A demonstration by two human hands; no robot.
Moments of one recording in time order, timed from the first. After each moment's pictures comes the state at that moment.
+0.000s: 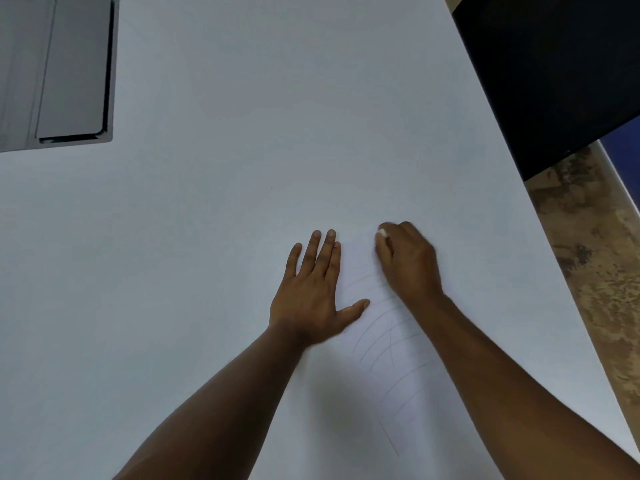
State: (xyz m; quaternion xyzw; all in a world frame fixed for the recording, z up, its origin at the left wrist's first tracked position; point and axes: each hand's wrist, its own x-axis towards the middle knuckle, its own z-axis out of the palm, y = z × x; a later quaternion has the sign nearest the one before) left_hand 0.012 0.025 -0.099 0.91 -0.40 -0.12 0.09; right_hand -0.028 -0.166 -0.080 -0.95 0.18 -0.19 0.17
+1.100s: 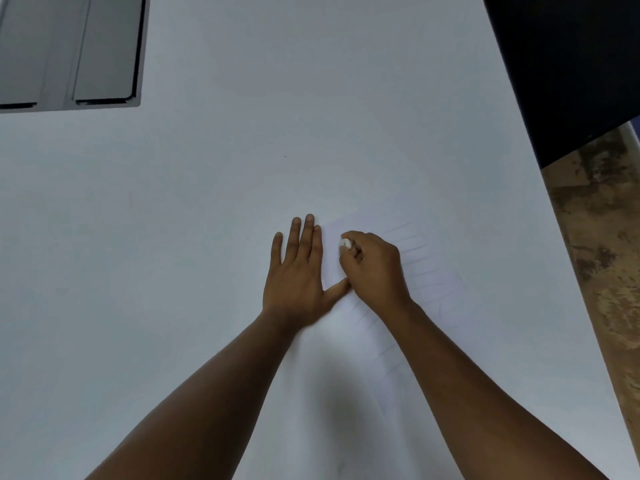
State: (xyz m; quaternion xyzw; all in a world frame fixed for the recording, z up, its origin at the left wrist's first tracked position) left_hand -0.020 0.051 -0.102 0.94 -0.30 -0.10 0.09; right_hand -0.060 -0.101 -0.066 -0.92 0.16 -0.08 0.36
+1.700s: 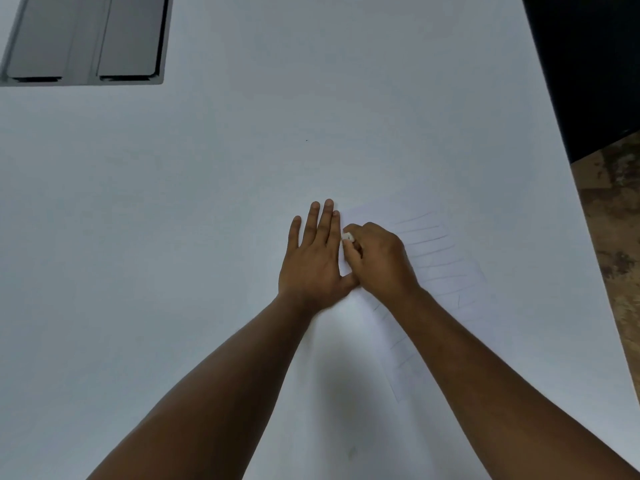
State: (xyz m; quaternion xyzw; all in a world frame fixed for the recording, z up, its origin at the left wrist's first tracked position) left_hand -0.020 0.053 -0.104 0.94 -0.30 -0.09 0.11; right_hand -0.056 -0.085 -0.073 -0.96 0.08 -0.06 0.27
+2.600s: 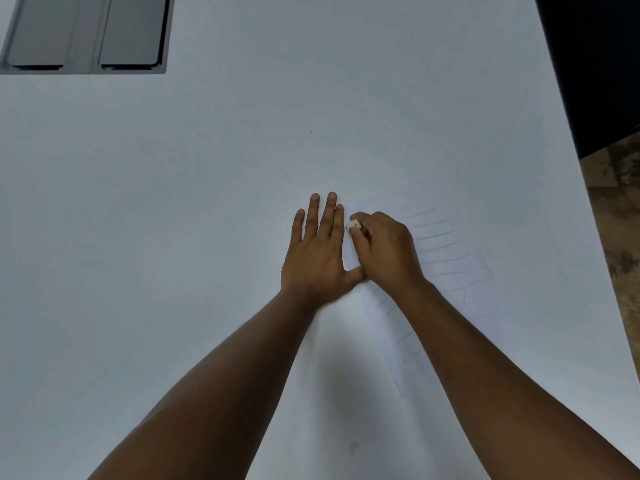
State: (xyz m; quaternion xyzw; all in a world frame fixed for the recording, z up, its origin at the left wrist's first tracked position) left_hand -0.020 0.053 -0.107 0.95 -0.30 -0.09 0.10; right_hand -0.051 -0.087 -0.073 -0.95 0.10 -0.04 0.29
